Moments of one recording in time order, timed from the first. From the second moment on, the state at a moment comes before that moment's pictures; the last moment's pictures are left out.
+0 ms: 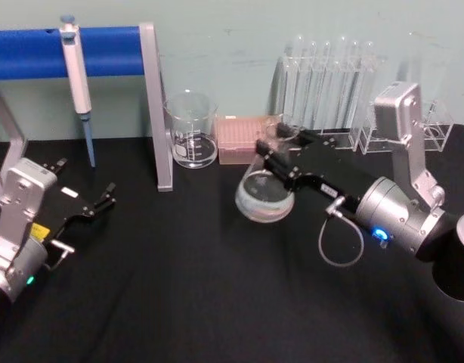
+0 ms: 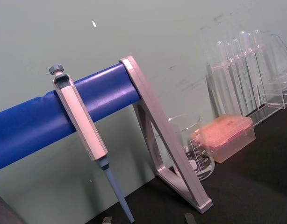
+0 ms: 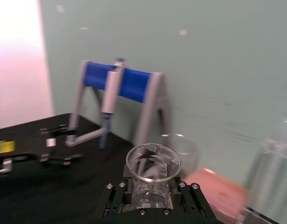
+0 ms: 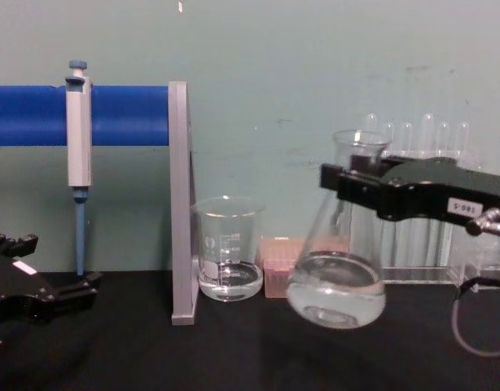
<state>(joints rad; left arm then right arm) -0.20 0.60 0.45 -1.41 -0.25 -0.12 0.03 0.25 0.38 -0.36 -1.60 0.38 0.07 0.43</state>
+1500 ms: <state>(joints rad) -0.20 0.60 0.45 -1.41 -0.25 -0.12 0.03 0.33 0.55 -0.57 -1.62 0.53 -0.04 0.80</state>
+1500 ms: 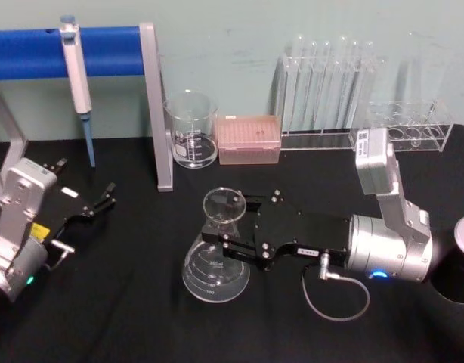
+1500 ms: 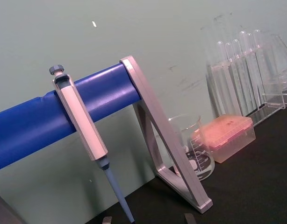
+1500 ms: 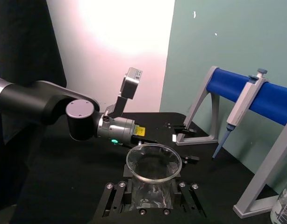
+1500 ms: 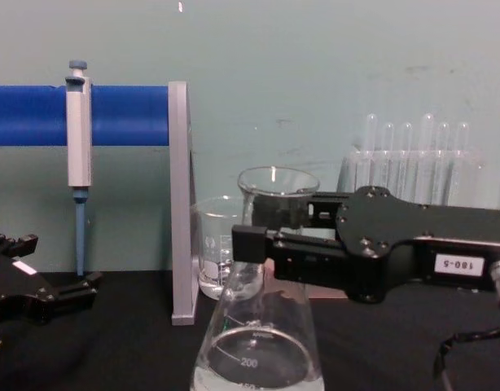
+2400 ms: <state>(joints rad) -0.20 0.60 0.45 -1.41 -0.25 -0.12 0.03 0.33 0.54 -0.55 -1.60 0.54 -0.04 0.64</state>
